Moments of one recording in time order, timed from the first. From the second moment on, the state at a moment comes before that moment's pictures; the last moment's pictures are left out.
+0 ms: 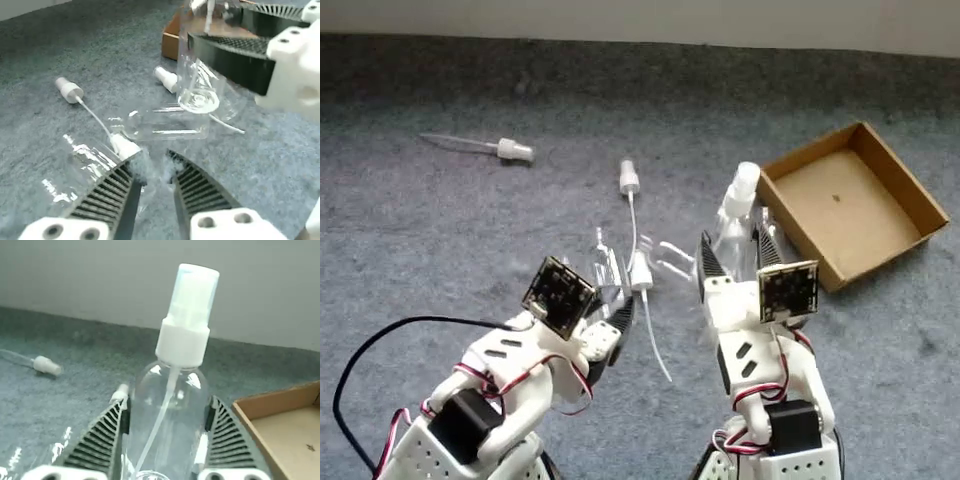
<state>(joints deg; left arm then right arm) 36.9 -94.5 73.7 57.8 9.5 -13.8 -104.9 84.6 34.2 3.6</state>
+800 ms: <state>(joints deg) 47.8 -103.5 95.9 23.1 9.5 -29.0 -104.9 83.0 29.0 2.9</state>
